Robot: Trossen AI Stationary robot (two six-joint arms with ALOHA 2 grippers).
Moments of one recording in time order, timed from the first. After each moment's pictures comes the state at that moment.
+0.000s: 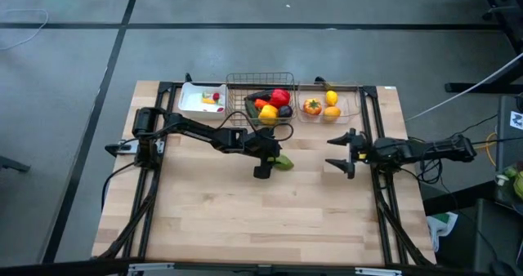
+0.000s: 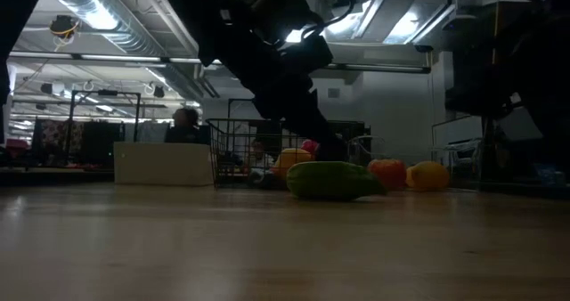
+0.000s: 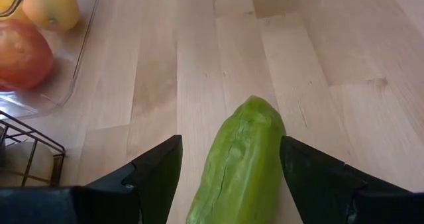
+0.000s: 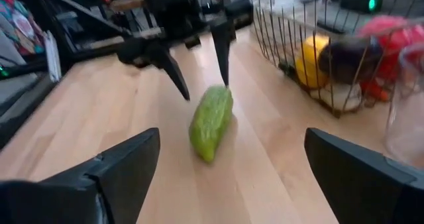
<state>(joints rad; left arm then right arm) 0.05 1.91 1.15 0.06 -0.05 0.21 0.13 0.13 0.09 -0.18 0.25 0.25</state>
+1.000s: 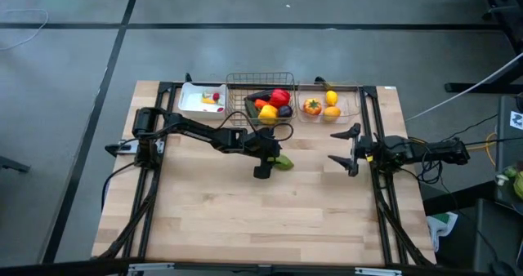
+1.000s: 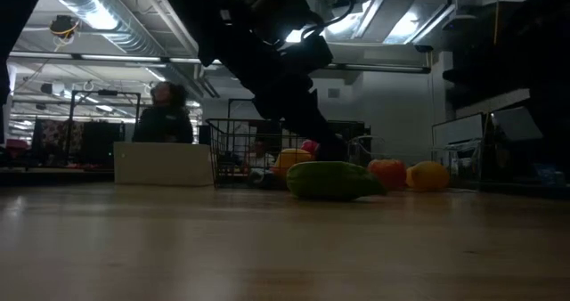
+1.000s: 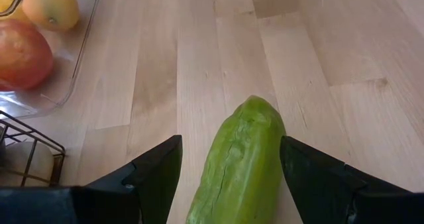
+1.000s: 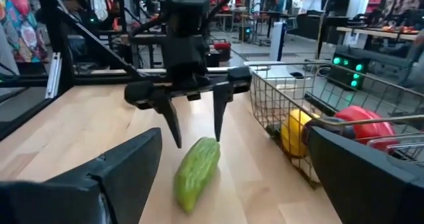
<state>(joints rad) 0.05 1.91 1.14 0.06 -0.05 0.21 0.13 0.00 0.06 -0.09 0.27 -0.01</state>
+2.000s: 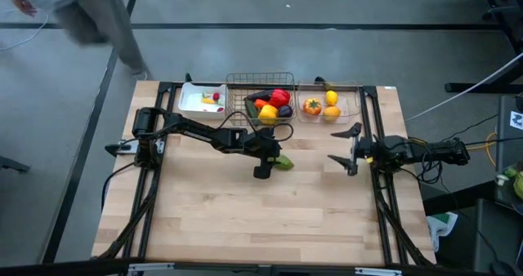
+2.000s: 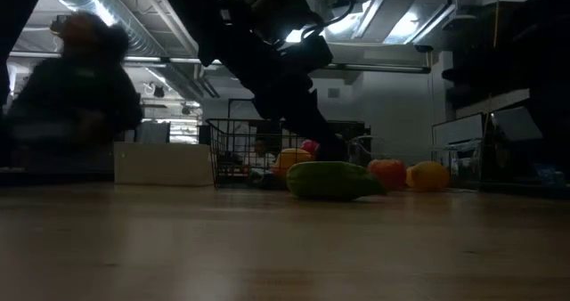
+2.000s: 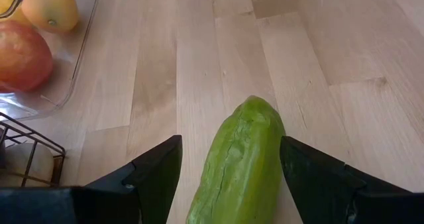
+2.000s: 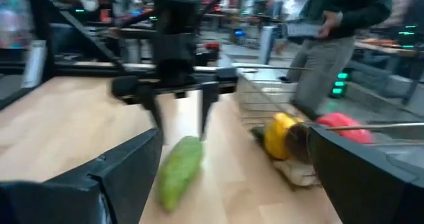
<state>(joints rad) 0.05 1.91 1.14 0.06 -0.05 0.22 0.13 0.00 0.06 -0.10 0.29 -0.09</state>
